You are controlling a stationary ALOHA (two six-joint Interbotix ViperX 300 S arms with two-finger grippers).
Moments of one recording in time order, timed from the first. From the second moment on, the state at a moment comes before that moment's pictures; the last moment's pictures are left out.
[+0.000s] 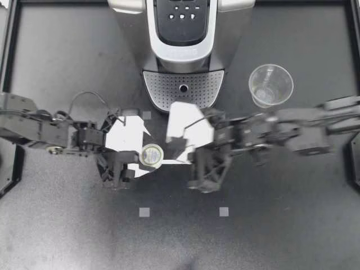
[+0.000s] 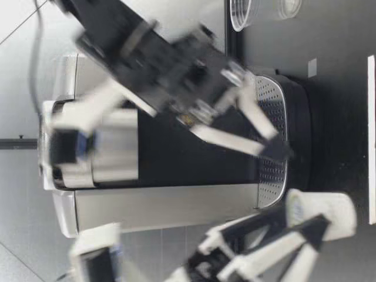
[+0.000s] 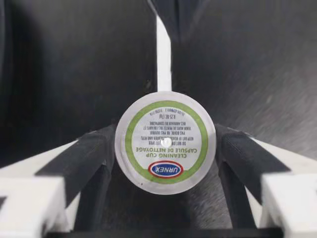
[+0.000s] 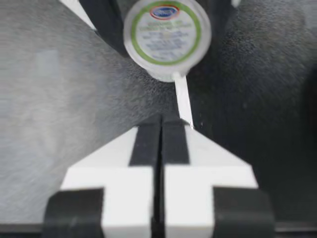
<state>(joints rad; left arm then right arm) 0.00 -0.05 0.86 -0.05 -0.02 0.08 0.01 0.09 0.53 -0.02 0.24 0.18</state>
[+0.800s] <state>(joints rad) -0.01 -0.27 0.85 -0.06 0.04 0.08 -0.22 -0.19 0.82 -0.01 -0.57 0.21</state>
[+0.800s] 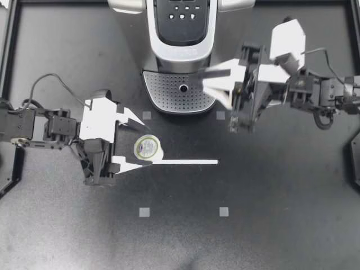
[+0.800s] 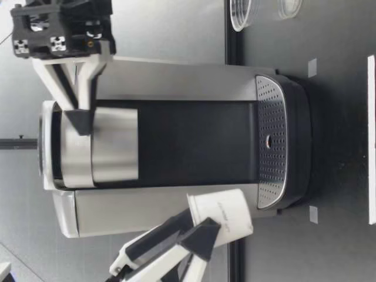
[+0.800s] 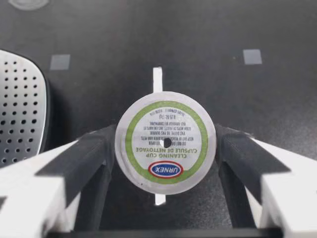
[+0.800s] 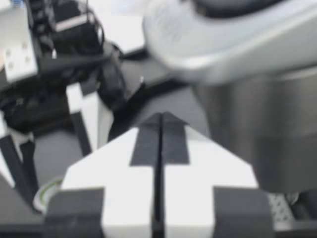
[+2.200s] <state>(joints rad) -0.01 -0.27 0.87 -0.07 -0.01 0.08 -0.37 -0.22 0.69 0.00 -0.73 0.14</state>
